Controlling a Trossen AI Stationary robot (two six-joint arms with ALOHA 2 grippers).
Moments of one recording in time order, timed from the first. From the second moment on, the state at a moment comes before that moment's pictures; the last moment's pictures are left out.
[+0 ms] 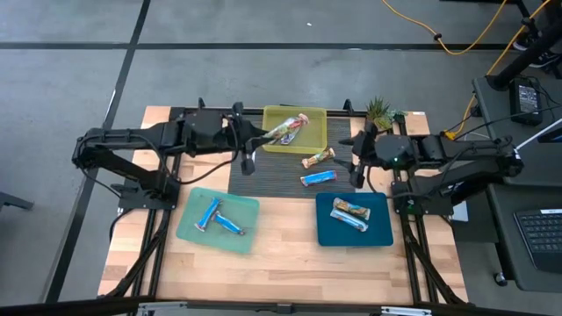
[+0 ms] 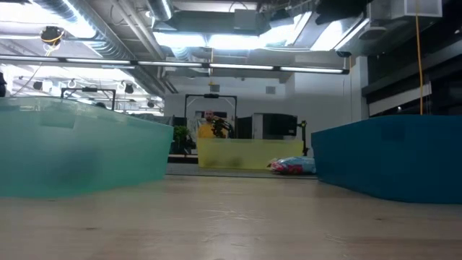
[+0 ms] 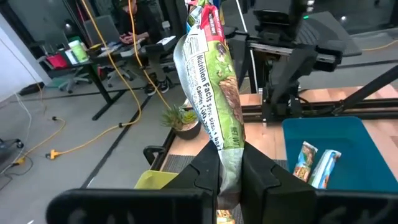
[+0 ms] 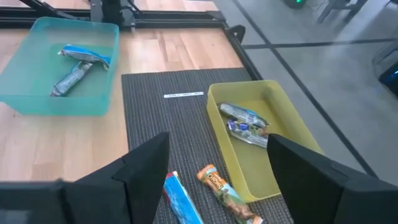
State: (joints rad) left arm 0.04 1.24 1.31 -0.32 -0.28 0.14; right arm 0.08 1.00 1.09 -0.66 0.42 0.07
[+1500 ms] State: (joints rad) left arm -0.38 1.26 1.08 -1.08 -0.22 -0.65; right arm -0.17 1.00 1.09 -0.64 0.21 -0.13
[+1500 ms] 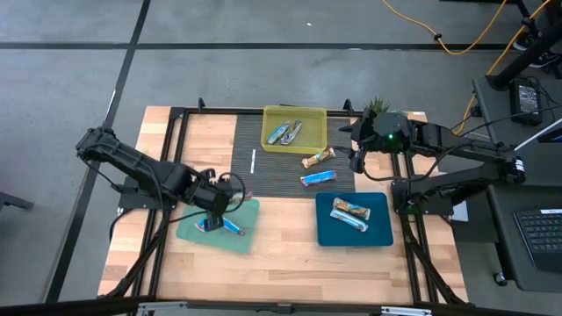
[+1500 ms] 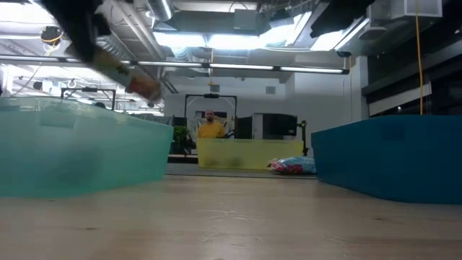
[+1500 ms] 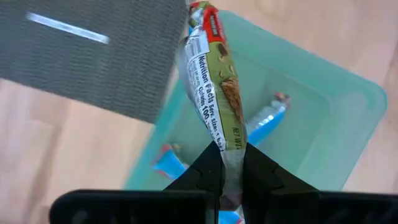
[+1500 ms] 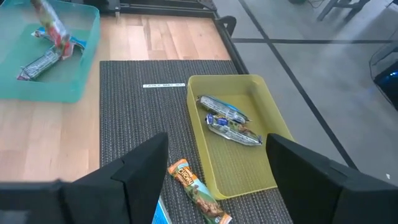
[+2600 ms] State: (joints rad) left arm -0.40 1.26 0.73 -0.76 -0.18 -0.78; right arm -0.17 1.00 1.09 -0.64 0.18 -0.13
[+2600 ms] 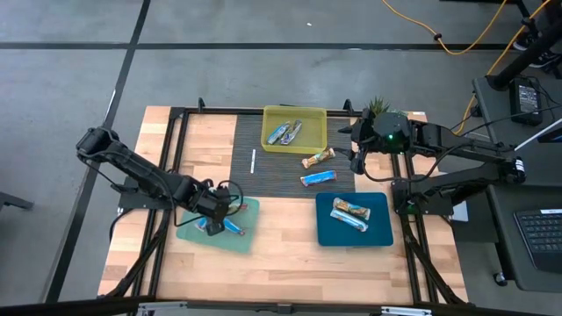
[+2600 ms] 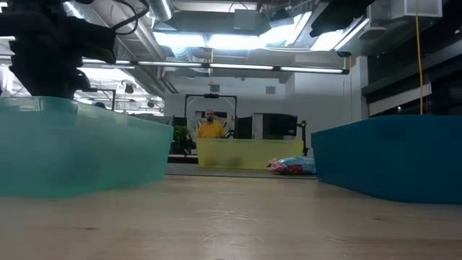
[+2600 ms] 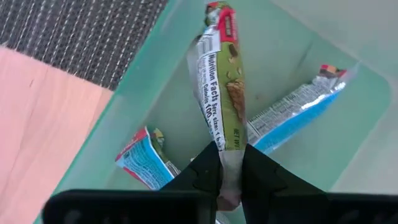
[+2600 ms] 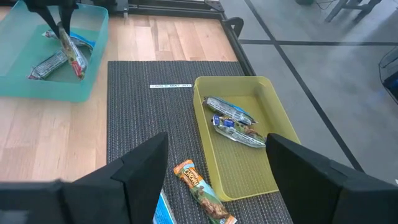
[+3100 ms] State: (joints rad) left arm -0.34 1.26 0.84 -0.80 -0.05 -0.69; right arm -0.17 1.00 1.09 -0.65 0.18 -0.14
